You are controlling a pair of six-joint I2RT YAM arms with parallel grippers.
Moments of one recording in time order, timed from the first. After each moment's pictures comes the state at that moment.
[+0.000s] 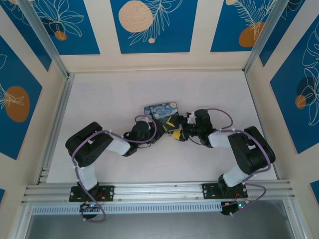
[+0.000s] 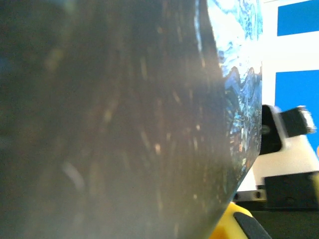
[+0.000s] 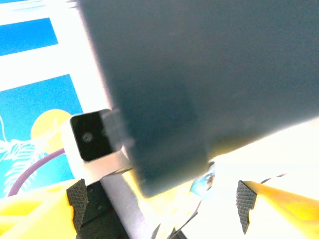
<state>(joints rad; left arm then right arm) -0.79 1.83 0.63 0.79 0.18 -1.31 0.38 1.54 0.52 0.48 -0.71 1.32</state>
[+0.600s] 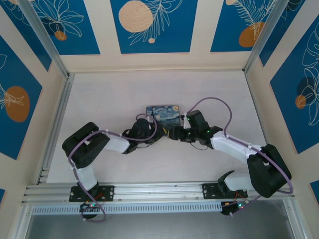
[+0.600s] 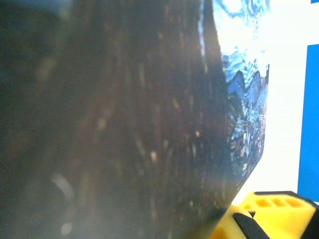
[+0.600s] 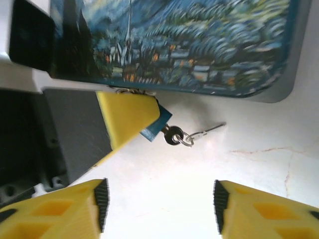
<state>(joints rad) -0.76 1.79 0.67 0.60 0.26 -1.22 0.58 1.31 0.66 -0.23 -0.31 0.62</state>
